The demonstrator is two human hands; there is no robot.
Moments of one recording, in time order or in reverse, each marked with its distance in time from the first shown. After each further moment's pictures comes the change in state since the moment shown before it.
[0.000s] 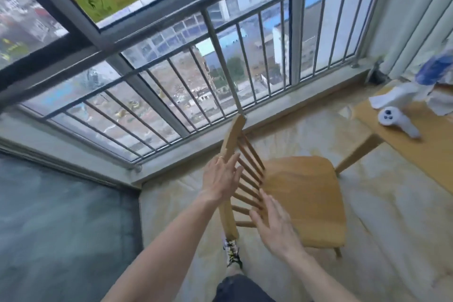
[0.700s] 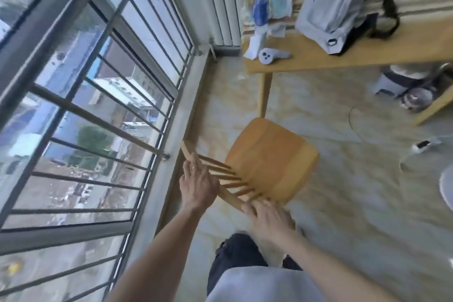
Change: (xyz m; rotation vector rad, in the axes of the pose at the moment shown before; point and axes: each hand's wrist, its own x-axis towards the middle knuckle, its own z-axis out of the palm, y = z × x) left_hand 0.138 -0.099 0.011 0.297 -0.187 0.644; right_hand 0.085 -0.117 0.140 0.052 0.404 0.666
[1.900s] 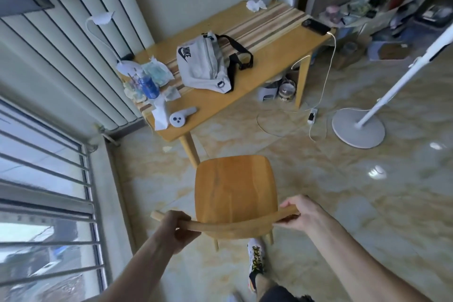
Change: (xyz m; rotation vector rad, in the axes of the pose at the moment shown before) left_hand 0.147 0.036 -0.127 -1.195 -0.765 -0.545; right_hand 0.021 0.018 -0.108 2.143 0.512 0.899
